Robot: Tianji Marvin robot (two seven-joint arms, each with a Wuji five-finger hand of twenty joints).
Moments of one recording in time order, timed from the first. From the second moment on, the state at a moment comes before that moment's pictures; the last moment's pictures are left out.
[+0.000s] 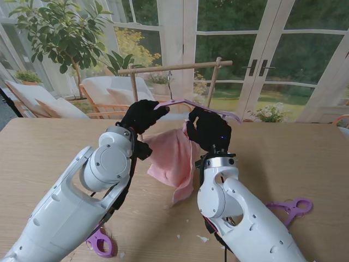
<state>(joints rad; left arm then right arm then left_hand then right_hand) 1.27 -1.21 -1.02 -1.86 0.25 0.53 0.10 -1.40 -1.24 0.97 -1.69 -0.74 0.34 -0.61 0.61 -0.27 0.70 -0.12 0.90 0.09 1.32 1.52 1.25 0.11 1.42 1.21 1.21 0.26 1.75 1.02 1.03 0.49 1.79 1.28 0.54 -0.53 0.92 -0.13 0.78 -0.12 0.97 0.64 1.06 -0.10 1.22 0.78 1.15 -0.03 1.45 0.70 1.08 0.01 1.89 0.26</state>
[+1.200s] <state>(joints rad) 1.30 -1.23 -1.07 -1.88 0.07 0.52 0.13 -1.40 -1.25 1.01 -1.75 -0.71 0.42 -0.56 0.61 -0.27 0.70 -0.12 0.92 0.09 1.32 1.53 1.26 0.11 1.43 1.21 1.22 0.26 1.75 1.02 1.03 0.49 1.79 1.28 0.57 -0.50 0.88 -0.13 0.78 -0.09 0.97 0.65 1.06 -0.09 1.23 0.78 1.19 -0.05 1.46 0.69 1.14 -0.01 1.90 0.26</state>
